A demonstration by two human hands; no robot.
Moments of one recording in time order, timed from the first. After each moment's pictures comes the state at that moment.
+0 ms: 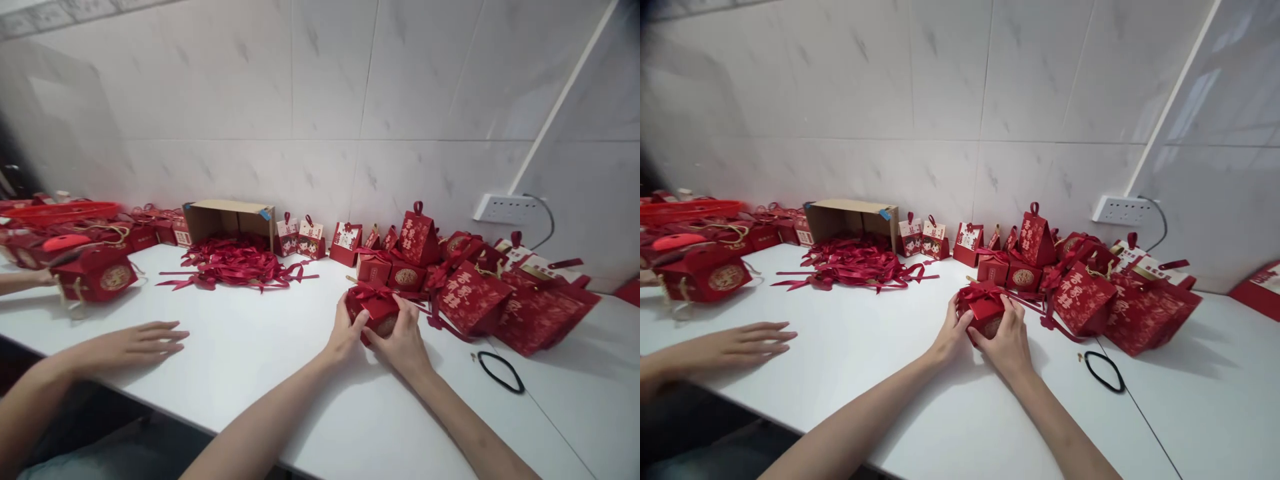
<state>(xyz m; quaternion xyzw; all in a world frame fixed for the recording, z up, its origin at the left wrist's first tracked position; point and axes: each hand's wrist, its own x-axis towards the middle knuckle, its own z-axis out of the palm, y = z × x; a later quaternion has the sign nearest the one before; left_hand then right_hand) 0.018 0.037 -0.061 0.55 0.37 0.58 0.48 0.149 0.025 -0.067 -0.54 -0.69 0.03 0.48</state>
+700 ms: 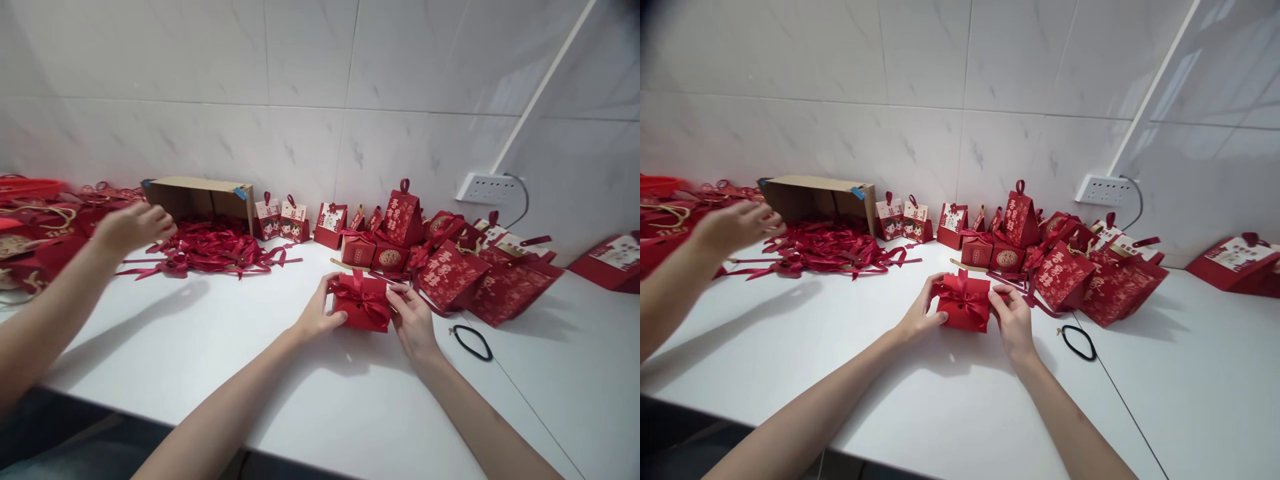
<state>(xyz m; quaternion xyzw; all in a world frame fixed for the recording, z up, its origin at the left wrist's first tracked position) -0.014 0.030 -0.044 0.71 0.27 0.51 0.41 0.170 0.012 -0.036 -0.41 -0.42 0.46 0.67</state>
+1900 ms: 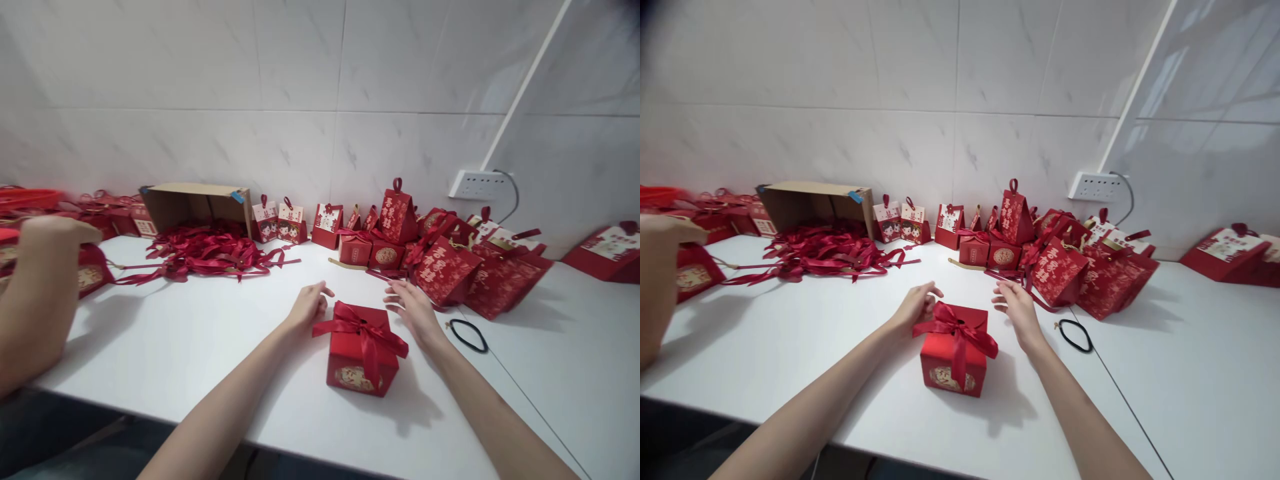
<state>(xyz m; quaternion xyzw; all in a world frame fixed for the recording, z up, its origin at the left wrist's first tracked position) -0.016 0.046 -0.046 0.59 0.48 0.42 0.49 0.192 0.025 -0.036 -0.50 -0.42 0.45 0.60</state>
